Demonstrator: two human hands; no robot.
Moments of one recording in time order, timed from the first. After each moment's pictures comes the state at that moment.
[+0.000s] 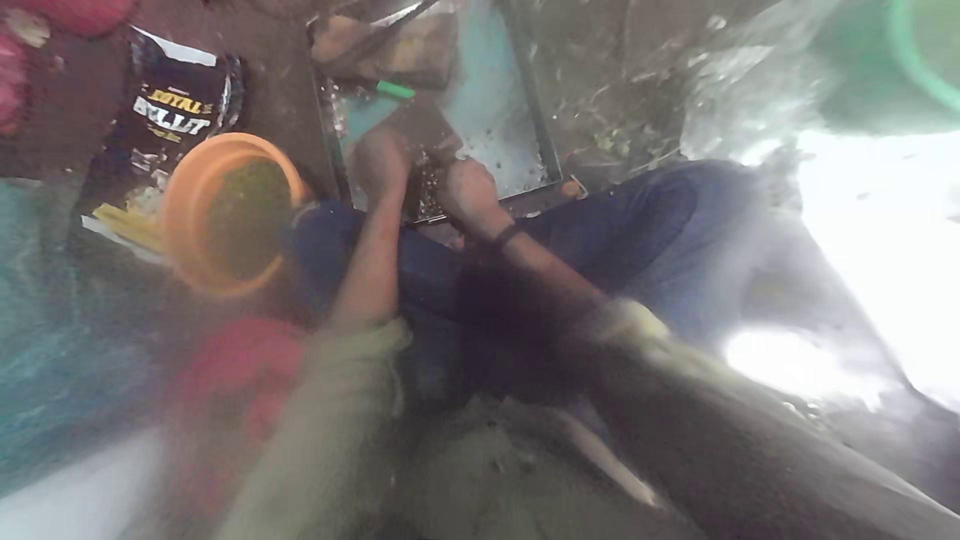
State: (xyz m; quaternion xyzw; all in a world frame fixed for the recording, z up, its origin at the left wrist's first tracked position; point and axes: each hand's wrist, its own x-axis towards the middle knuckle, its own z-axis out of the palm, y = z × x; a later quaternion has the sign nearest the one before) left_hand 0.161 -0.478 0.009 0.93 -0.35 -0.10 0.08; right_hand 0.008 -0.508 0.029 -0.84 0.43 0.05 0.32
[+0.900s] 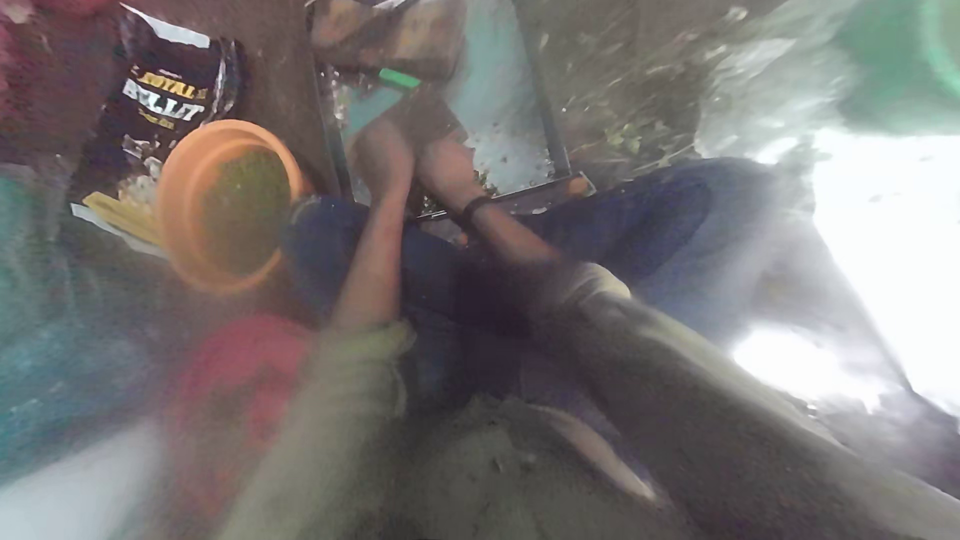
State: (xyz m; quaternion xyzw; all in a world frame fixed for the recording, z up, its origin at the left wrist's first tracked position) left_hand 0.155 -0.480 0.008 0.95 -0.30 -0.09 0.07; right_hand 0.063 -0.511 0.009 -0.86 0.42 0.05 0.28
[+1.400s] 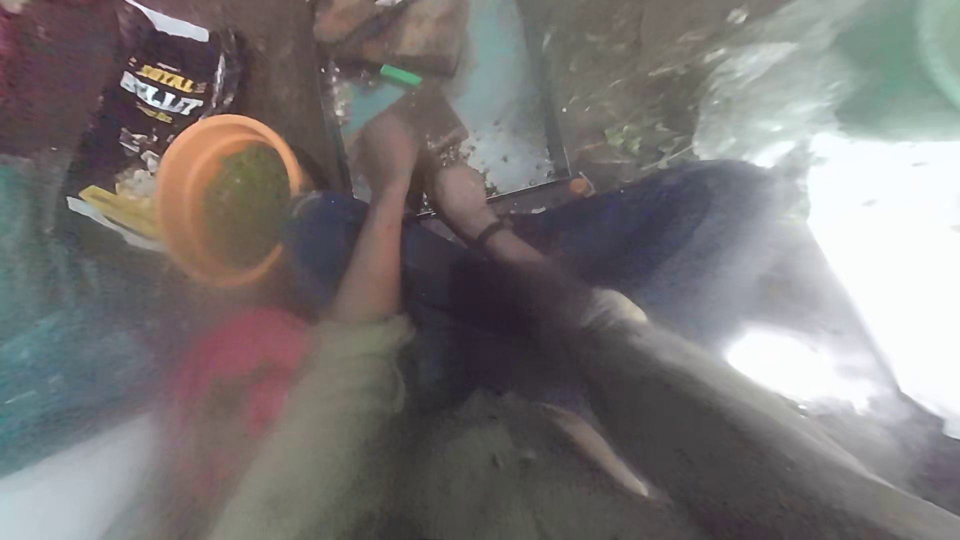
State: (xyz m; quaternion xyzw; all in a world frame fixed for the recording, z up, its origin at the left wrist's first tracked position) left_hand 0.149 -0.481 0.022 0.94 -0.32 -0.11 0.06; right_hand 0.030 -0.489 -0.005 -0.88 0.40 0.07 0.25
